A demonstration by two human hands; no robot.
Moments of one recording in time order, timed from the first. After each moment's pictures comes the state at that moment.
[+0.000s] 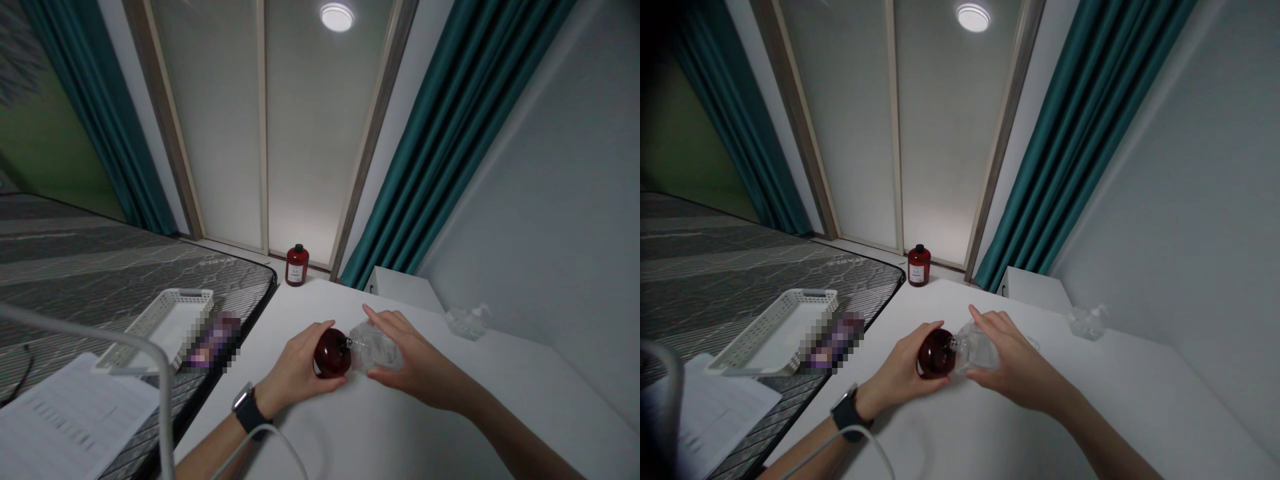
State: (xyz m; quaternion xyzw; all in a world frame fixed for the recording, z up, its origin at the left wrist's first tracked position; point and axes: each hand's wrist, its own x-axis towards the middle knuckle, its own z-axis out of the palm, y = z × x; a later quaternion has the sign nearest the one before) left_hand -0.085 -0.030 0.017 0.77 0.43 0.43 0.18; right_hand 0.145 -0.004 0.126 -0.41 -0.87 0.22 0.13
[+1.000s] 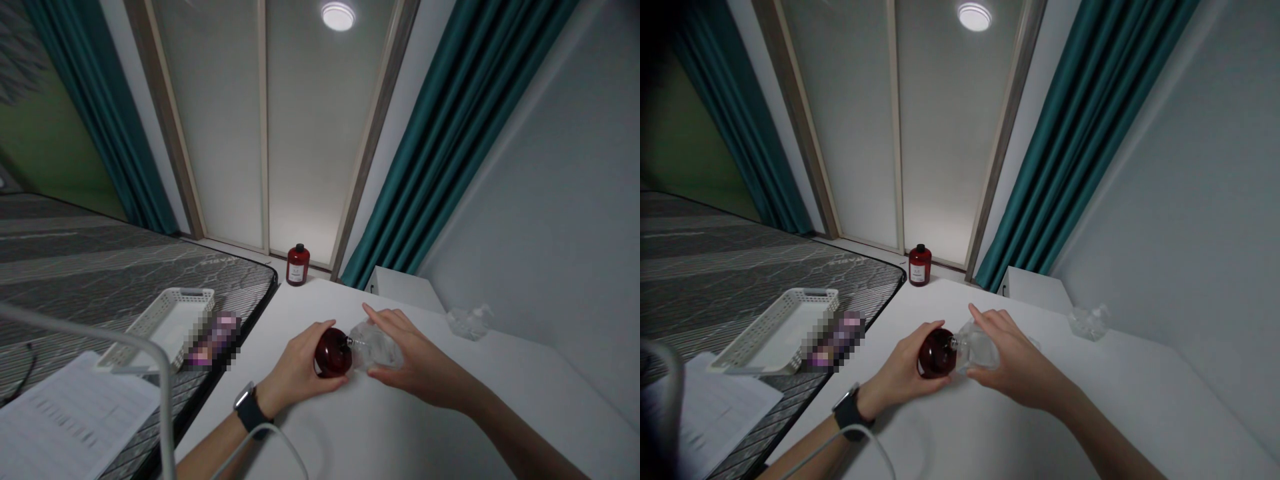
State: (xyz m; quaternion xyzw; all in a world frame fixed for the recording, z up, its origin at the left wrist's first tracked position) left_hand -0.085 -0.030 0.016 0.77 0.43 0.43 0.20; right_hand 0.145 -0.004 0.128 -0.41 -0.87 0.22 0.12
